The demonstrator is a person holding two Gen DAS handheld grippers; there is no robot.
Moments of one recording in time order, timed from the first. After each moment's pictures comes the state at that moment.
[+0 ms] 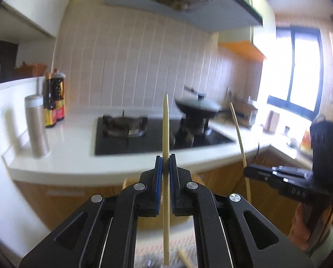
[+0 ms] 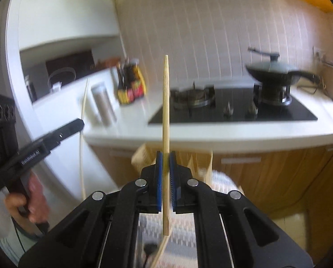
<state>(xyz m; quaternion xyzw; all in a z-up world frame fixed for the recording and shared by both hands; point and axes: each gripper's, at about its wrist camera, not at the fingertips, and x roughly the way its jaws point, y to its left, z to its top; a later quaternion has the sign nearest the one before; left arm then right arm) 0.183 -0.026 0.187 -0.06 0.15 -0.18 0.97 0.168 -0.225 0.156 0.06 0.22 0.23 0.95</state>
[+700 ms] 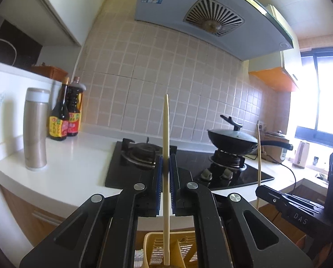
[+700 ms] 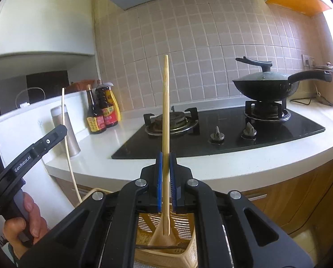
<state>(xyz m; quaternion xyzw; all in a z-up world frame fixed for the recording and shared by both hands) 0.290 -0.022 0.124 -0.09 0.05 -0.09 0.99 0.295 -0.207 0.087 0.07 0.13 0.16 0.97</state>
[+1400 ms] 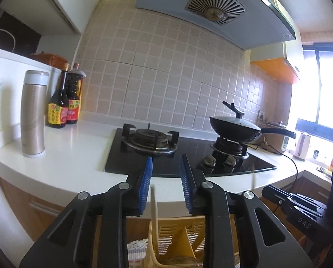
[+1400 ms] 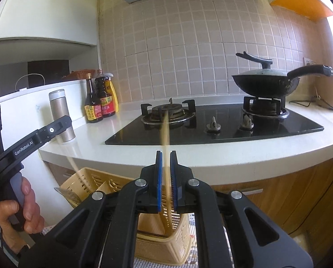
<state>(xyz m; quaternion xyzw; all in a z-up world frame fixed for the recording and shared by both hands) 0.298 -0.011 0.102 -0.09 0.09 -0.10 0.99 0.288 -0.214 0.059 0.05 0.14 0.16 0.98</state>
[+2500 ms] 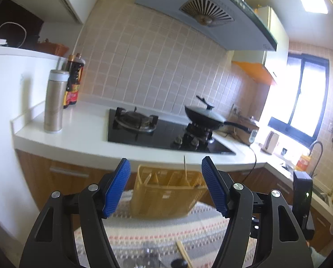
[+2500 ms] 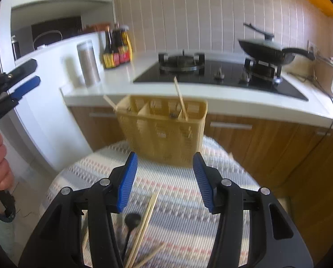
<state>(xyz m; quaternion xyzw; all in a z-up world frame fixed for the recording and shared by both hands) 0.139 0.037 0.161 -0.12 0.17 -0.16 0.96 0.148 -0.196 0.075 -0.01 0.32 0.17 0.93</state>
